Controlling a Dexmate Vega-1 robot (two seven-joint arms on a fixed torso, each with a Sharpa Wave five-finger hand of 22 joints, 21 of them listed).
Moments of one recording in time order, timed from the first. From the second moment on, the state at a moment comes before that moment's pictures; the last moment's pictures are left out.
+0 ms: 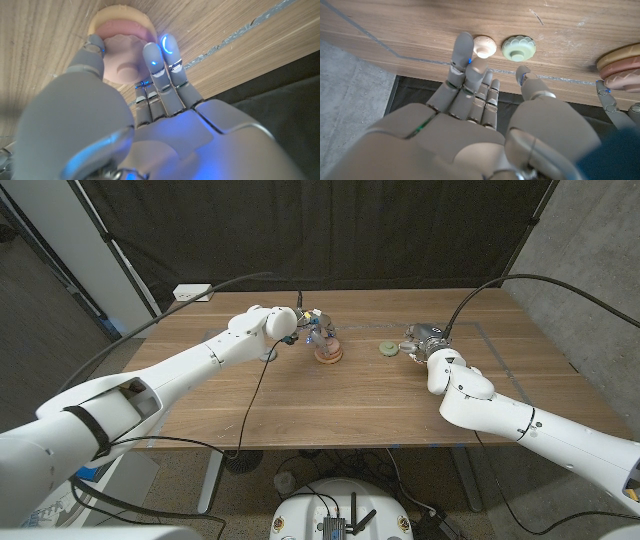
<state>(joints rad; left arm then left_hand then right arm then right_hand) 0.29 0.59 0.97 -1.48 0.61 0.16 -0.43 0.95 -0.01 0.34 -0.16 0.27 0.55 -0.02 0.20 0.24 0.55 -0.10 0.19 0.58 0.99 -0.15 1.43 0.49 0.72 -0.07 1.55 0.24 -0.68 -0.86 -0.88 -2.10 -0.39 -1.07 -0.09 0.76 0.03 0.59 -0.16 0.34 0.50 -0.06 0.24 0.25 0.56 -0.12 0.21 0.59 1.07 -0.18 1.35 1.21 0.96 -0.14 1.51 0.20</state>
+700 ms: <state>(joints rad) 0.26 0.59 1.00 -1.47 0.65 0.16 -0.50 0.85 -0.05 0.32 -0.14 0.27 0.32 0.03 0.18 0.22 0.36 -0.06 0.18 0.55 0.90 -0.12 1.39 0.49 0.65 -0.06 1.51 0.21 -0.67 -0.86 -0.89 -2.10 -0.39 -1.07 -0.09 0.76 0.03 0.59 -0.17 0.35 0.50 -0.06 0.23 0.25 0.56 -0.12 0.21 0.59 1.07 -0.18 1.35 1.21 0.96 -0.14 1.51 0.20</state>
